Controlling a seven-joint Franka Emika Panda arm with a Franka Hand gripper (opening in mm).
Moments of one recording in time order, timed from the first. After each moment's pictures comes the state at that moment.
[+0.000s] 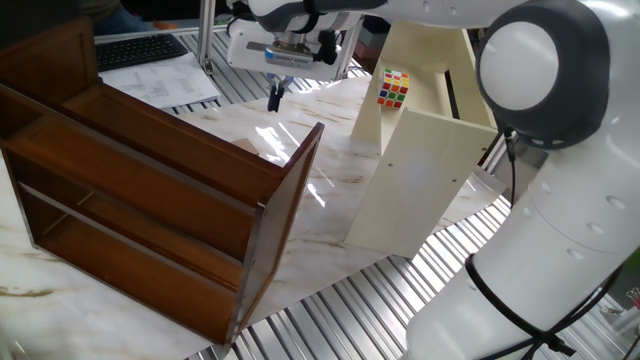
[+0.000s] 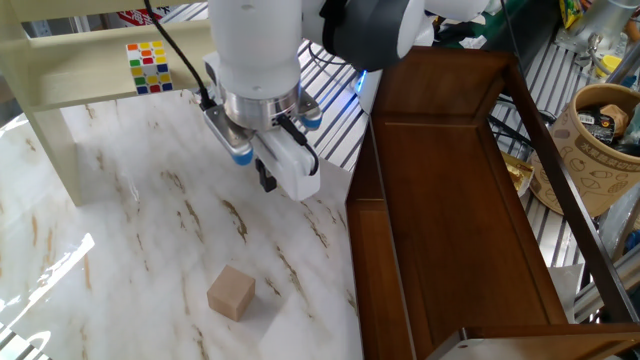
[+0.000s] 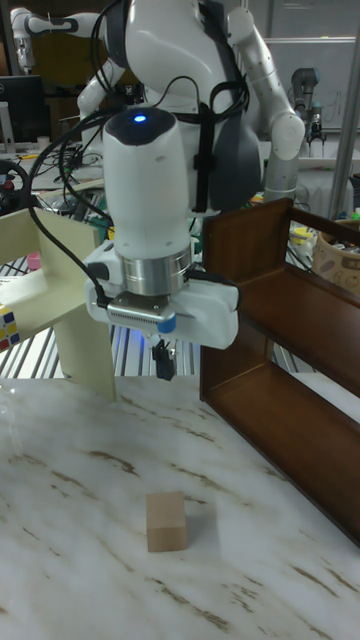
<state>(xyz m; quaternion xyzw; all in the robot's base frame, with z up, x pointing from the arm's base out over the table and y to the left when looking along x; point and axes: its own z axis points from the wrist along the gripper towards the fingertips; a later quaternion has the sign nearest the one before) 0.555 -0.008 0.298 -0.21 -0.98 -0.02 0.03</state>
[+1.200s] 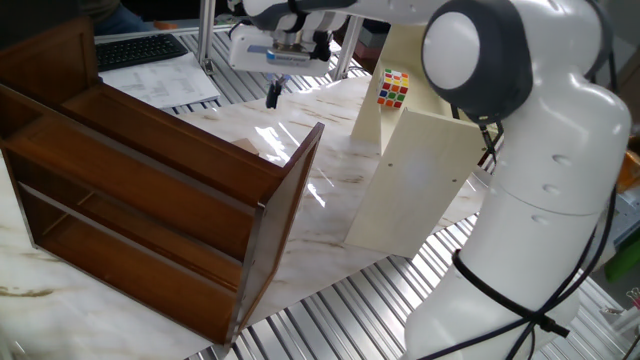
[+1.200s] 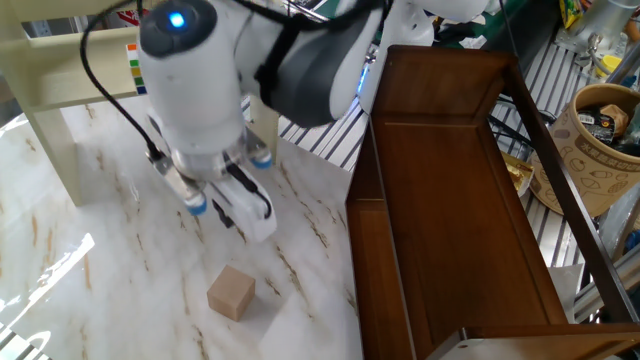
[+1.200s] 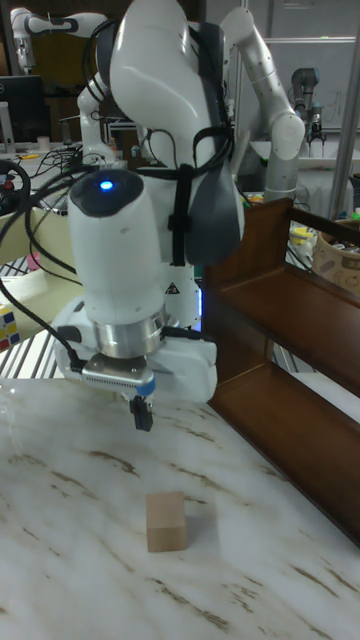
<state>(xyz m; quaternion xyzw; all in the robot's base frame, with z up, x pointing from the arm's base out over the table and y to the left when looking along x) 0.612 -0.039 0.252 -0.15 -0.99 -0.02 0.03</state>
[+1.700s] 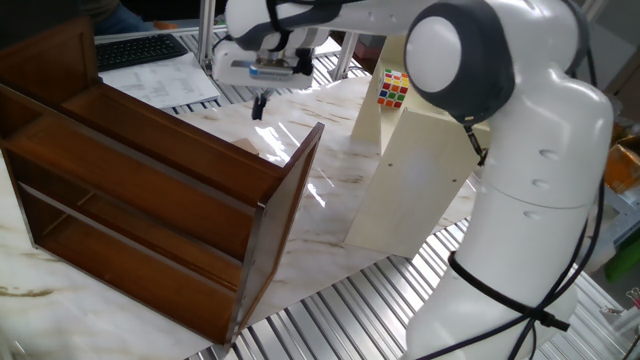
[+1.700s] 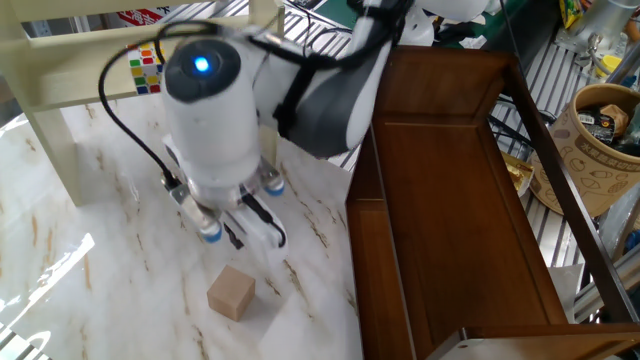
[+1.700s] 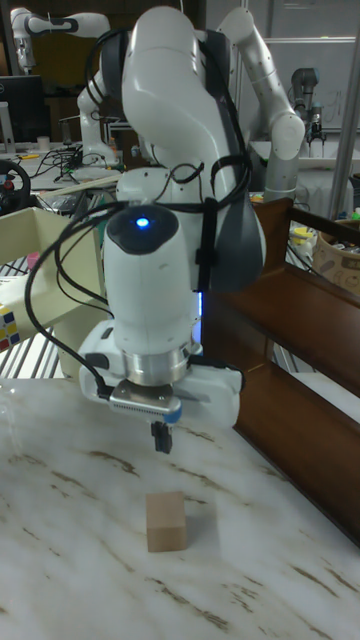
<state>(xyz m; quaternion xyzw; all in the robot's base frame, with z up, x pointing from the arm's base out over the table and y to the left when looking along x) 0.618 -0.015 0.225 -0.15 -0.99 -0.01 0.03</state>
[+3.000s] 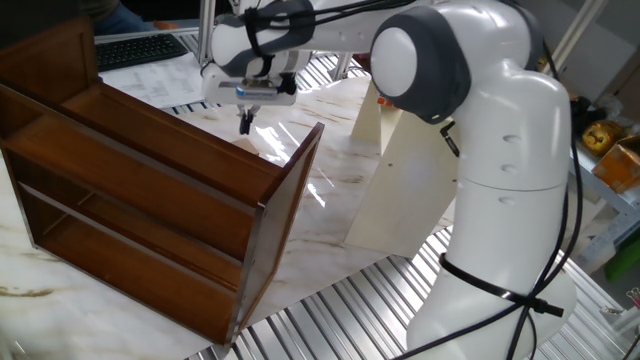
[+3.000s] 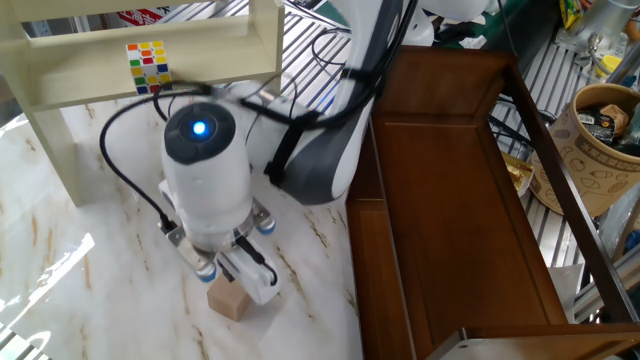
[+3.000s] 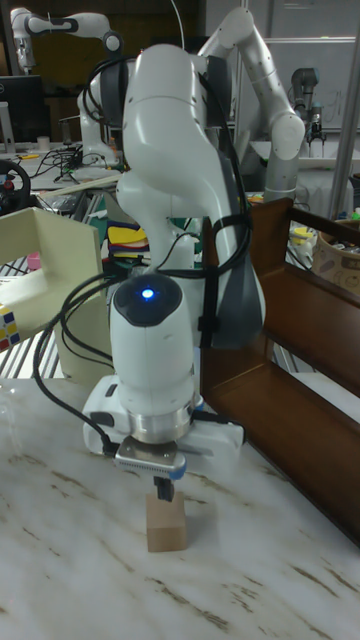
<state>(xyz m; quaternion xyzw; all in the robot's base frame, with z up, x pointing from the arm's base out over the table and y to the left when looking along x) 0.648 -0.008 0.155 -0.13 -0.99 -0.01 0.02</state>
